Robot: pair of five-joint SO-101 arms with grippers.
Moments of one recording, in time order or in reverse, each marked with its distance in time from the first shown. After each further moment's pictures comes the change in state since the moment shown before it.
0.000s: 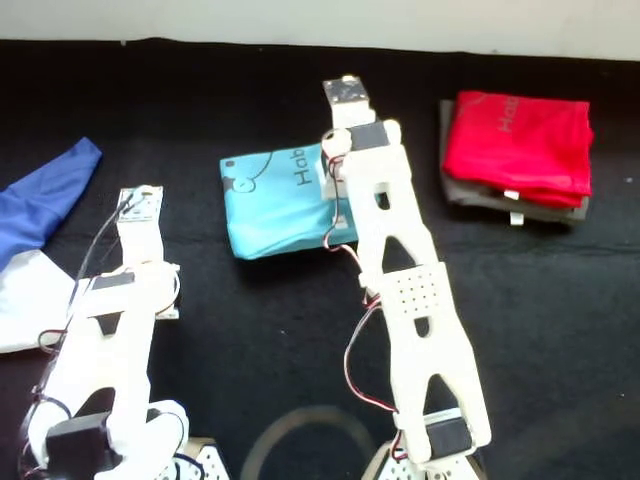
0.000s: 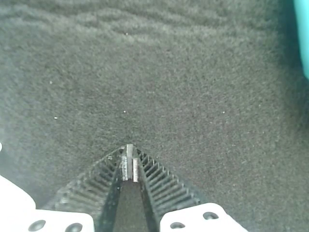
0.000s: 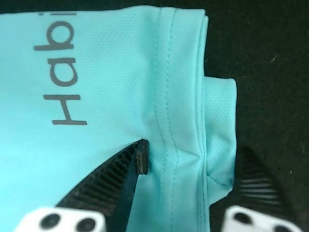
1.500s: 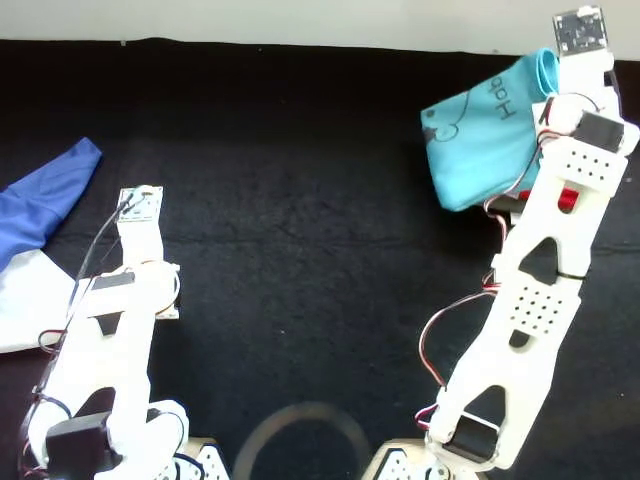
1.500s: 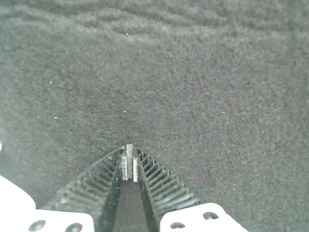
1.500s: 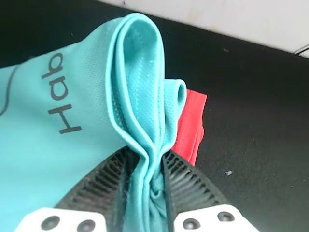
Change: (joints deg) left arm 0.0 0.0 0.0 0.0 -0.1; right arm 37.1 -17.5 1.8 -19.9 31.3
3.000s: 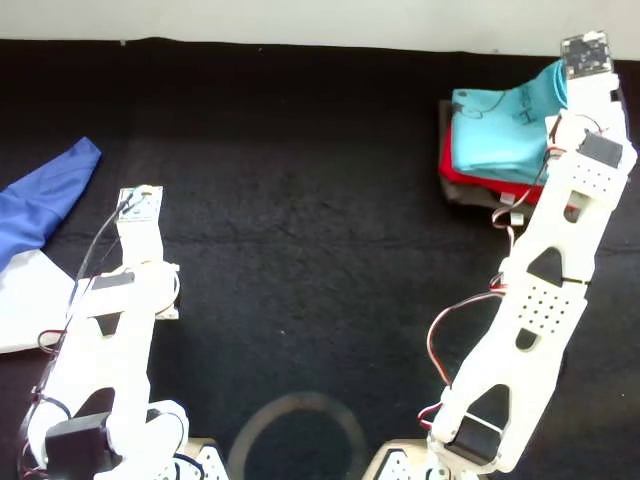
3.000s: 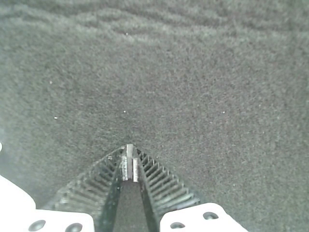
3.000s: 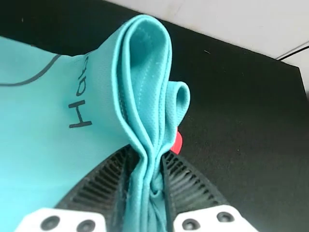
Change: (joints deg) left arm 0.0 0.0 0.0 0.0 0.0; right arm 3.2 6.2 4.7 -16.3 5.1
